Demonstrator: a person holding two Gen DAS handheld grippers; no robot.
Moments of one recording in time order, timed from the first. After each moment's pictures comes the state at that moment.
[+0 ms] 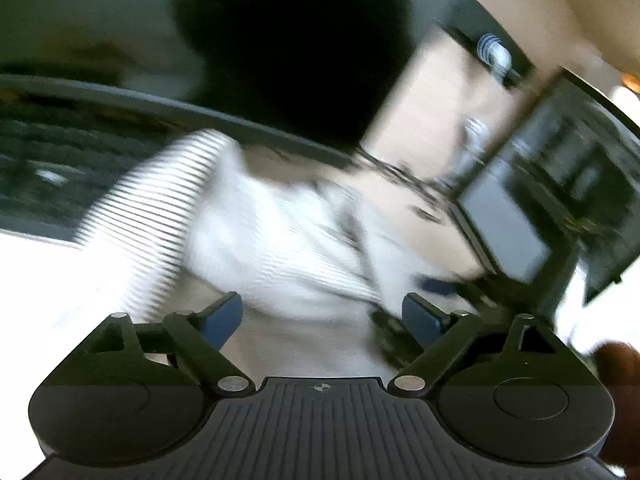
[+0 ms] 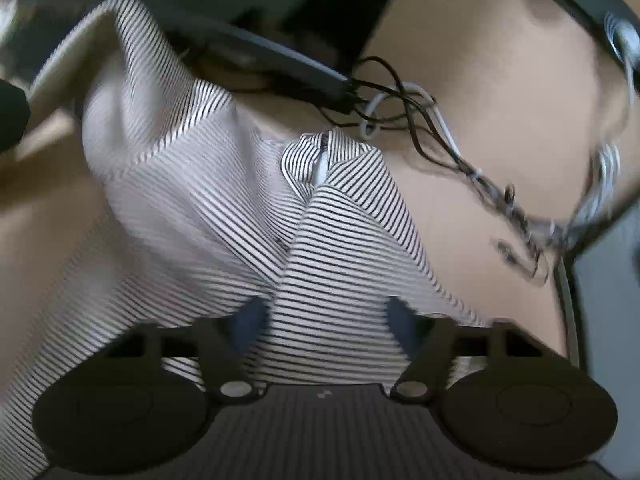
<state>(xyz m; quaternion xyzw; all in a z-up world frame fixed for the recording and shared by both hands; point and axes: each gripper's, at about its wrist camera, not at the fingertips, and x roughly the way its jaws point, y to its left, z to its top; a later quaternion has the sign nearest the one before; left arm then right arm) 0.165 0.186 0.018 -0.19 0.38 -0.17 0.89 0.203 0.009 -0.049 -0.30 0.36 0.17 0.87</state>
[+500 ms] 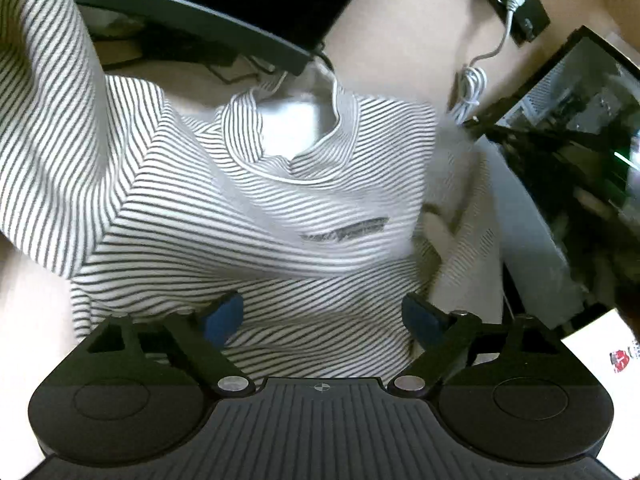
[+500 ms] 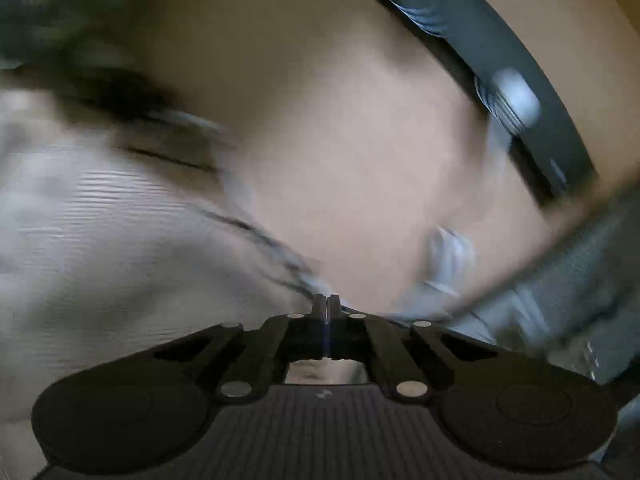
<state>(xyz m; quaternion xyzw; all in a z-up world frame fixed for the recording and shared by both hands) 0.228 0.124 -0.057 -0.23 0.43 -0.18 0.86 0.356 -0.110 0.013 -0.38 0.26 0.04 0.89</state>
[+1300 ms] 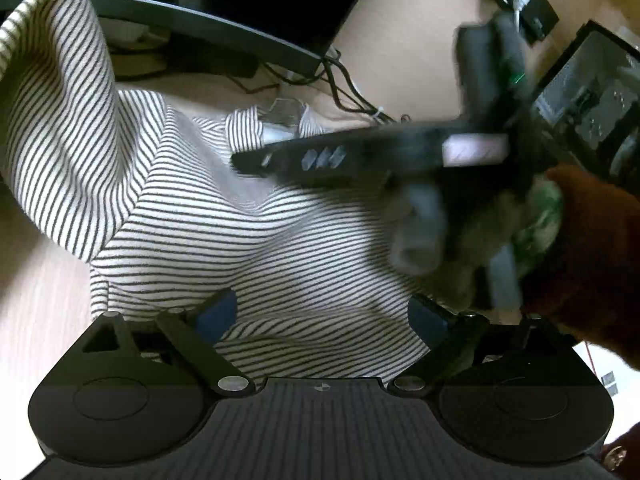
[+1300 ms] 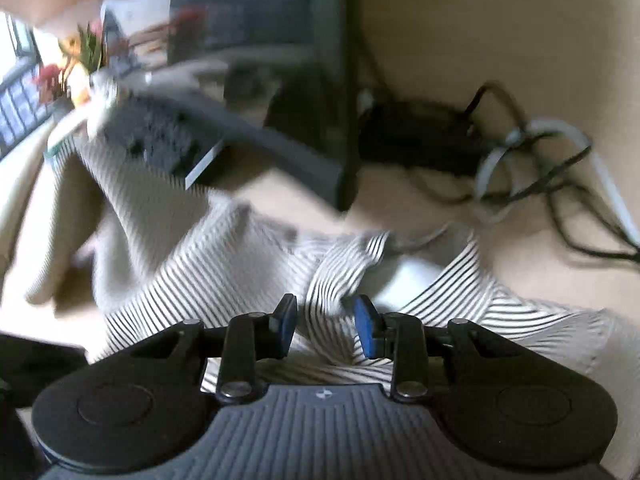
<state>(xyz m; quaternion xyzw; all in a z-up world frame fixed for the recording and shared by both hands) 0.205 0.111 -0.053 -0.22 0.40 -0.13 0.88 0.360 0.005 -0.057 -0.14 0.38 0.46 0.79</state>
